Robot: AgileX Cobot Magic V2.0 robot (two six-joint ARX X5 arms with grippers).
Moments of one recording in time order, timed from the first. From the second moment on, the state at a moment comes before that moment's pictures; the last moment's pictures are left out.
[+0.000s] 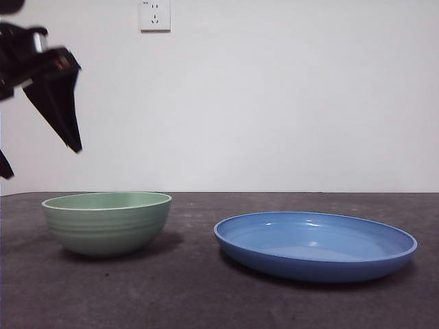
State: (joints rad) left arm -0.19 1.35 0.97 -0.68 0.28 -0.07; right arm 0.02 0.66 0.94 -0.82 -0.65 0.15
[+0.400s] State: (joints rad) left arm -0.20 1.53 0.97 -0.54 0.28 -0.09; right arm 0.02 0.66 0.94 -0.82 -0.65 0.15
